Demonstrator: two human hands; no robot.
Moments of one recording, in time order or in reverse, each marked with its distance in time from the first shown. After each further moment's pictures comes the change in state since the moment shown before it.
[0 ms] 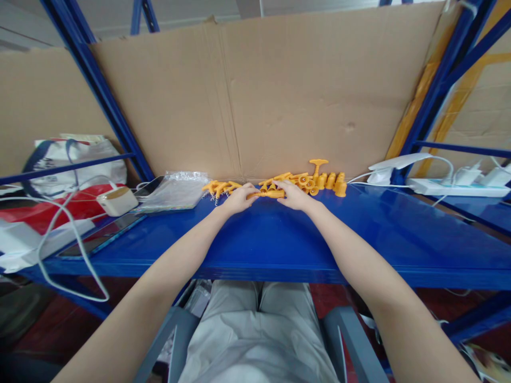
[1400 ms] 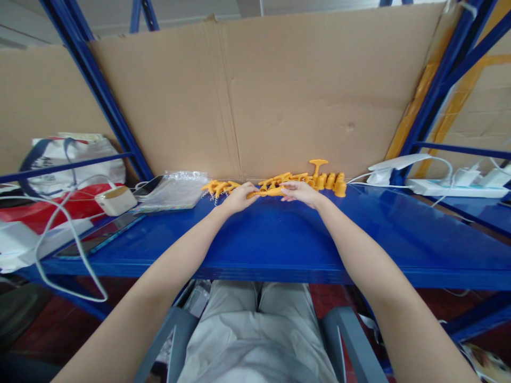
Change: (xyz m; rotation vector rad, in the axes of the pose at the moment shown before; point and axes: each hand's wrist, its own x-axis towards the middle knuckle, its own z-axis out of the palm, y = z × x) left_hand 0.001 0.002 -0.002 0.009 0.030 -0.001; right_hand -0.007 -0.016 -0.026 0.813 -0.048 0.663
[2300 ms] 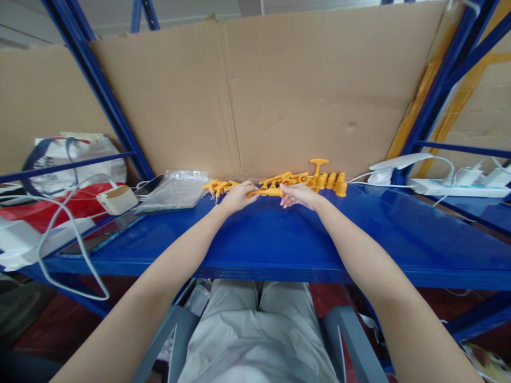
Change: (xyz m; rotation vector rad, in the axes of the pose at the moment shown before) left_hand -0.002 0.004 -0.007 0.103 0.019 -0.008; right_hand -0.006 -0.007 0.011 0.080 -0.086 0.099
